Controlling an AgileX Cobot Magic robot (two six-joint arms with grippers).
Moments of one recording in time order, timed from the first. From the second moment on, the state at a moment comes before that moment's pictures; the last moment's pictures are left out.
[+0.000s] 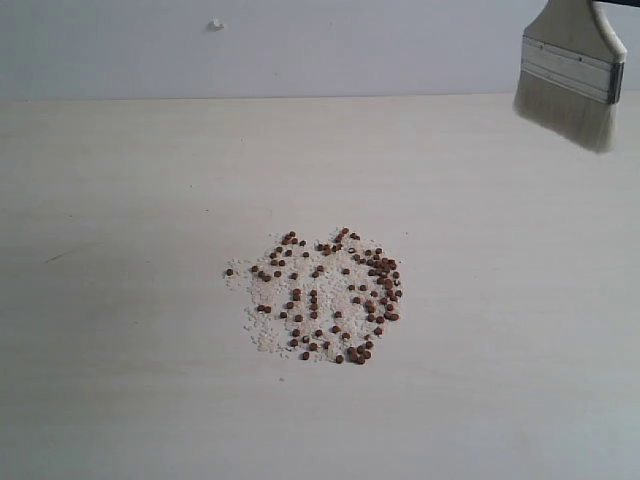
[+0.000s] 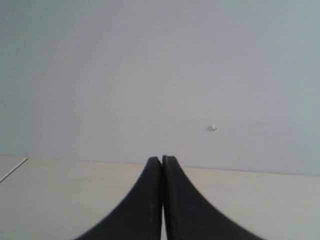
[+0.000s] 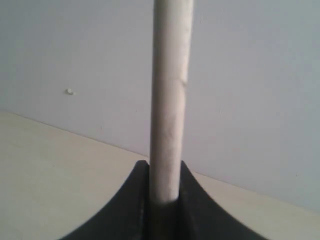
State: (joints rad) left arm -0.17 0.21 -0.07 0.09 -0.14 -0.20; right arm 0.35 1.14 -0.84 1.75 -0.05 -1.83
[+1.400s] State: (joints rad) left arm -0.17 0.12 0.00 0.09 0.10 -0.29; right arm 0.35 1.08 -0.82 1.02 -0.01 -1.34
